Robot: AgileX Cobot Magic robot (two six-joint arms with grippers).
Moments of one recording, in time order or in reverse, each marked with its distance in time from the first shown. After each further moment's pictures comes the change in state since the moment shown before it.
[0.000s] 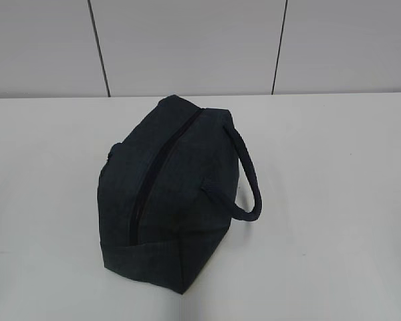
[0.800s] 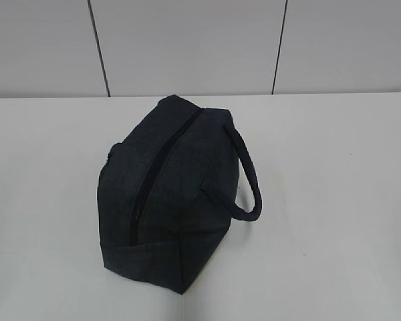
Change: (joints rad) left arm 0.000 0.000 0.000 0.000 0.000 0.000; right arm 0.000 0.000 0.000 0.000 0.000 0.000
